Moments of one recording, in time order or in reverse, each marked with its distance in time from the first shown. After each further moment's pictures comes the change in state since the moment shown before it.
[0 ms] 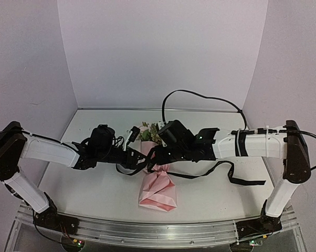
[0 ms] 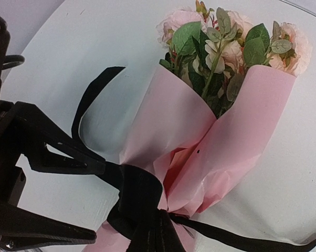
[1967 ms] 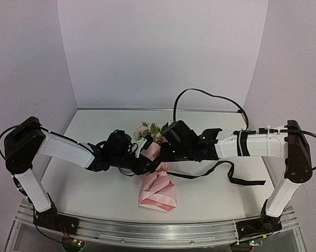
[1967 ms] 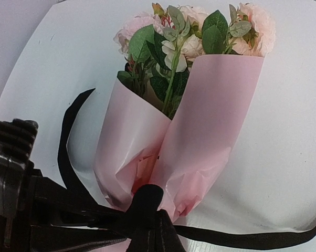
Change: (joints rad) left arm -0.092 0.168 0.114 -0.057 -0.094 0.066; right arm -0.035 -0.020 -0.050 0.016 0.061 0.152
